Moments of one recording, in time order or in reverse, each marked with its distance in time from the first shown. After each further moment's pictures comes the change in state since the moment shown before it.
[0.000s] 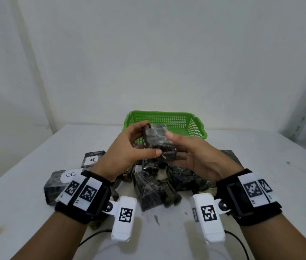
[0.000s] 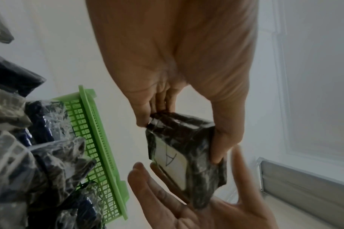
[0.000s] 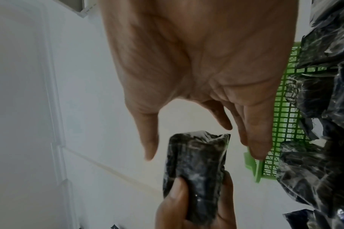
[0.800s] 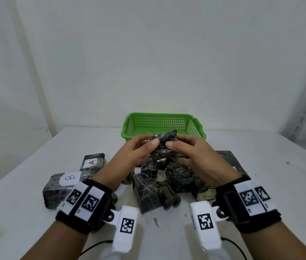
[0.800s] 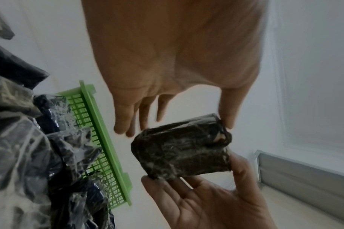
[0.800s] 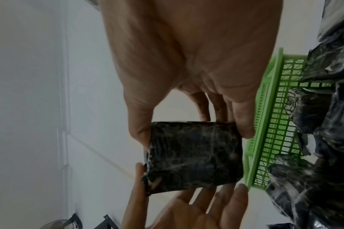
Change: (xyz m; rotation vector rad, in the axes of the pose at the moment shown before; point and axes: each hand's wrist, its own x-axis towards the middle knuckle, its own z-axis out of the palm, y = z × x) left_hand -0.009 0.004 0.014 -0.061 -0.103 -0.121; right_hand 0.001 0.012 -0.005 -0.036 0.116 -0.140
